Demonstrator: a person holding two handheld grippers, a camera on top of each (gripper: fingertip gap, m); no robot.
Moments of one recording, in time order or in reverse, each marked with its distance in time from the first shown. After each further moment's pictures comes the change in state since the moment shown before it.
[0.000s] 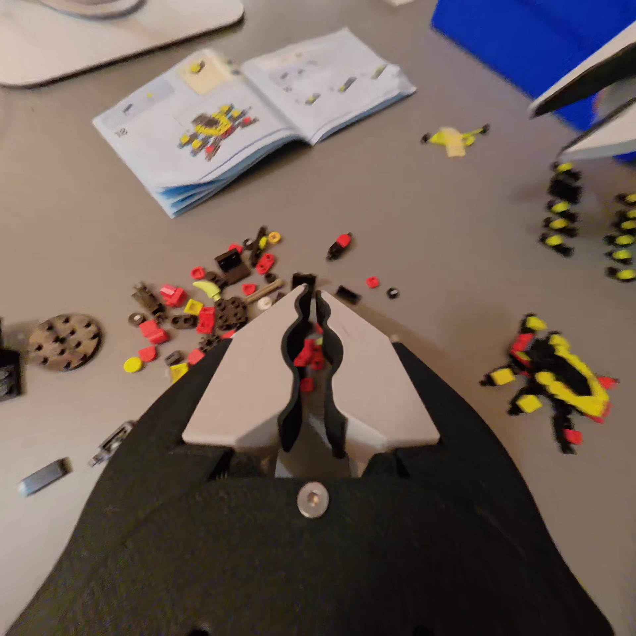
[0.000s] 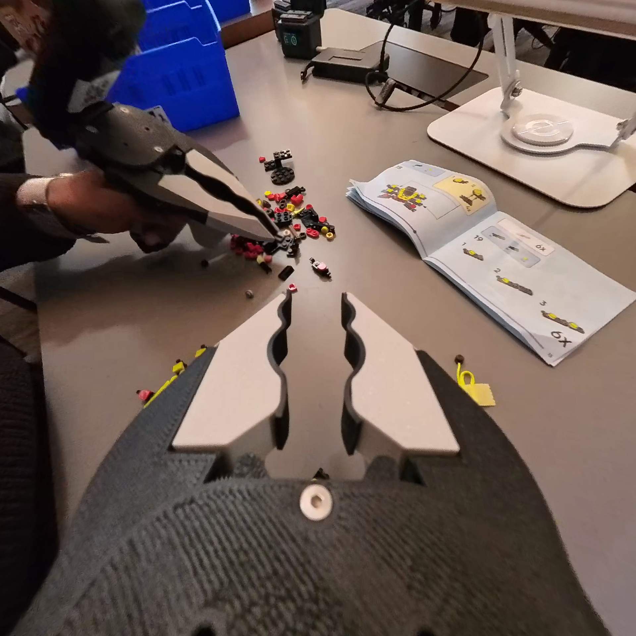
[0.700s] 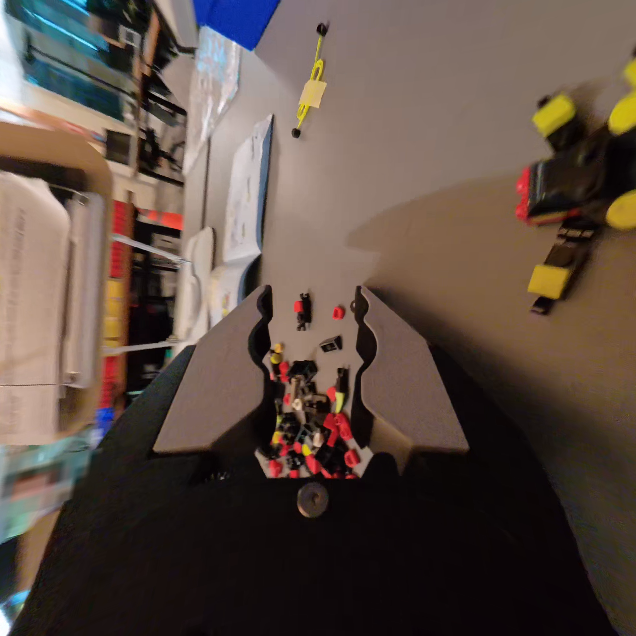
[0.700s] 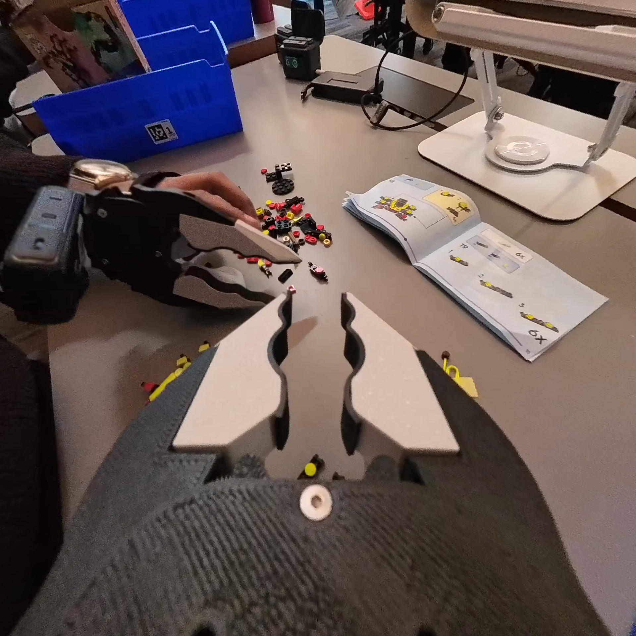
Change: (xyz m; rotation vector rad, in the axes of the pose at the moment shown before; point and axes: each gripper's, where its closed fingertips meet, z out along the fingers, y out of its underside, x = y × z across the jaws) left arm 0.049 -0.006 0.030 0.050 -0.239 1.196; right arm 0.001 -0.006 -0.016 0.039 0.008 -0.021
